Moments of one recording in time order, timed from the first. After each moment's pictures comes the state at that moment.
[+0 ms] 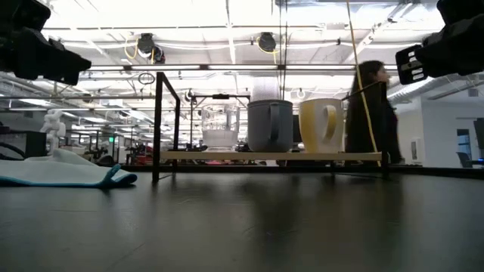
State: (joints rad) left arm -0.48 0.04 0.11 -0.22 -0.45 0.05; right arm 0.30 0.29 0.12 -0.04 -0.02 -0.03
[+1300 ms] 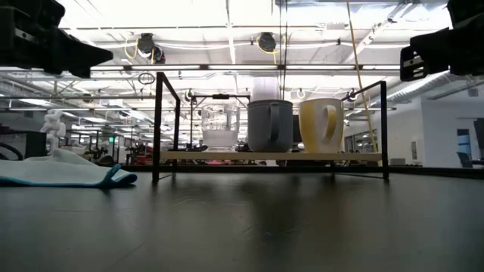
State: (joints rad) left arm -0.14 0.04 0.10 -0.07 -0.21 0.17; right arm 0.30 0.11 0.02 0.11 0.03 -0.09
